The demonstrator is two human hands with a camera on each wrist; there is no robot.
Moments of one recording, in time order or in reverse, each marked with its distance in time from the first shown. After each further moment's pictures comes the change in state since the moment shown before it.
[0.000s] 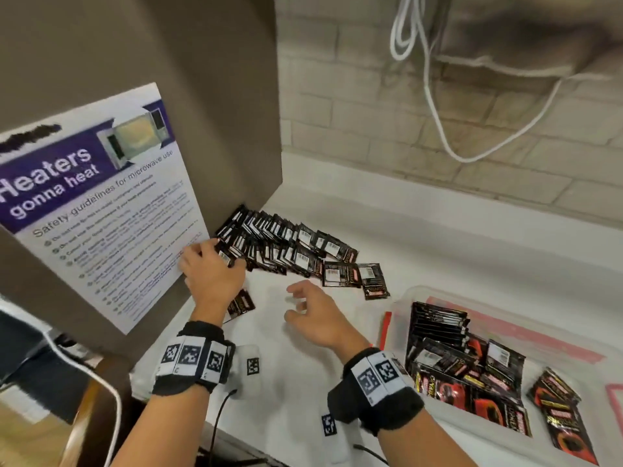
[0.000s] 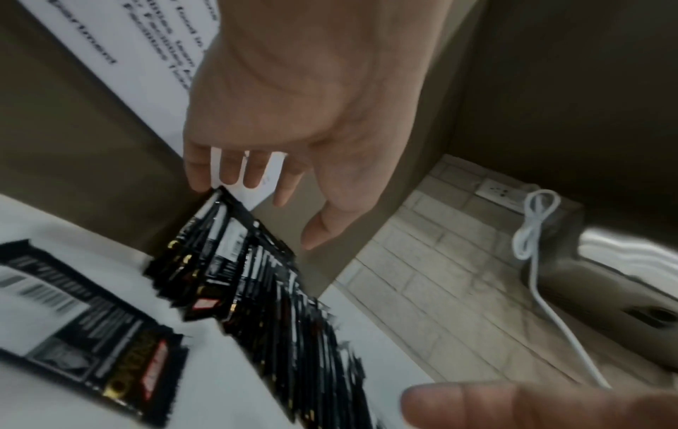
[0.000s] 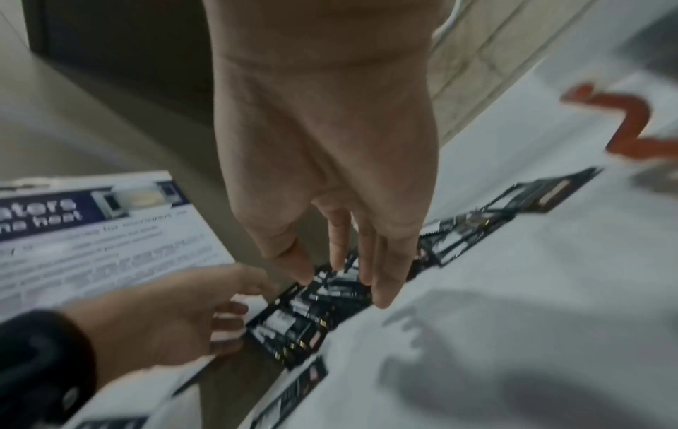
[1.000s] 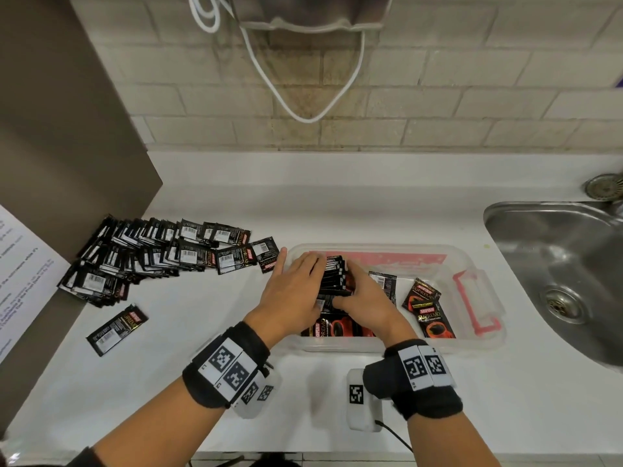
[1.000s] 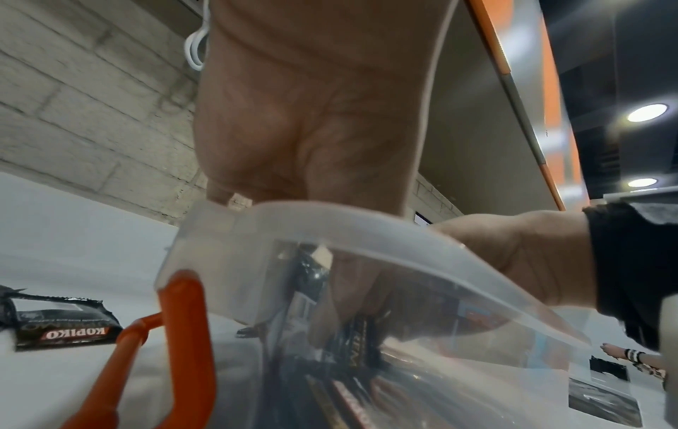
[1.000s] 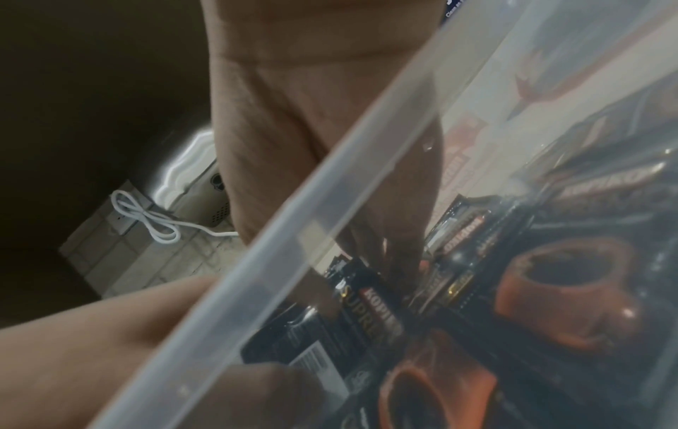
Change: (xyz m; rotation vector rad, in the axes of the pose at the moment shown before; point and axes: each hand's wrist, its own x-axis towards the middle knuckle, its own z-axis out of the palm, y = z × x) left_hand -0.193 0.142 0.105 0.534 -0.643 1.209; right_hand -0.148 0.114 -0.135 0.266 0.455 0.215
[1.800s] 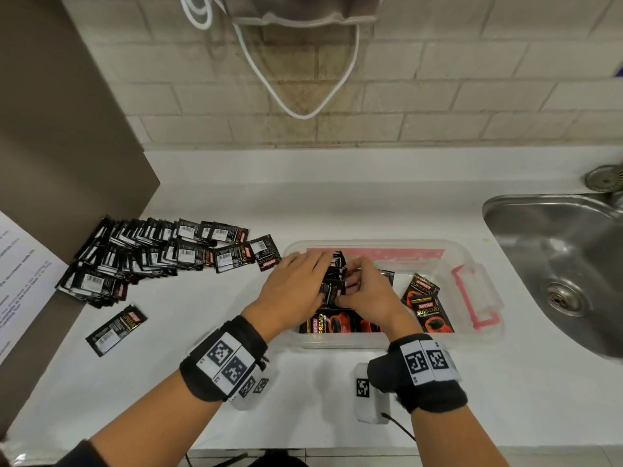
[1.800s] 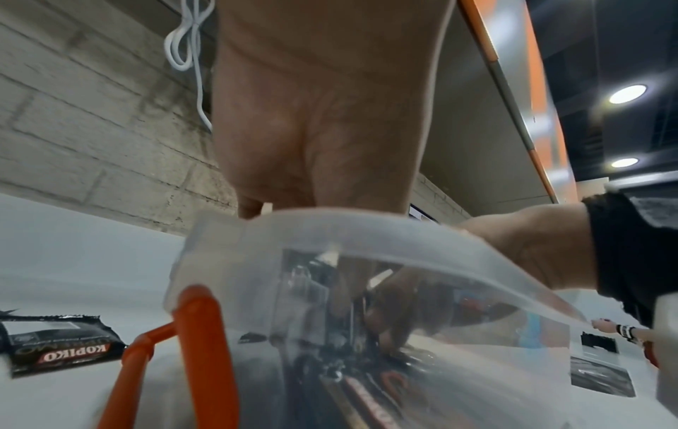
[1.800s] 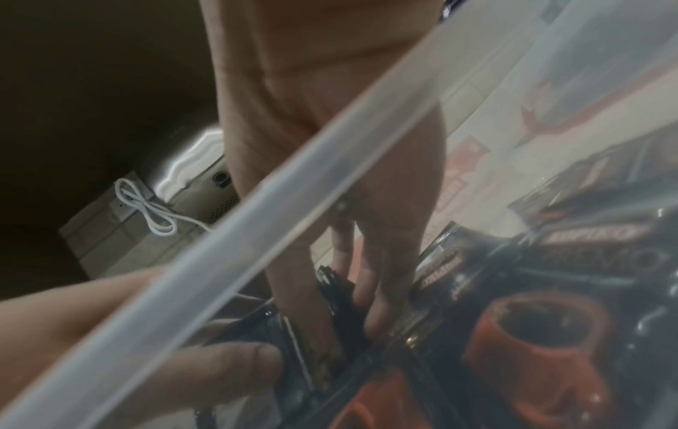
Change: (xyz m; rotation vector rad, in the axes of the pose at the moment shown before) left_hand 0.005 0.000 -0.002 0.039 0.040 0.104; right_hand 0.005 0.014 -0.011 -0.054 0.057 0.051
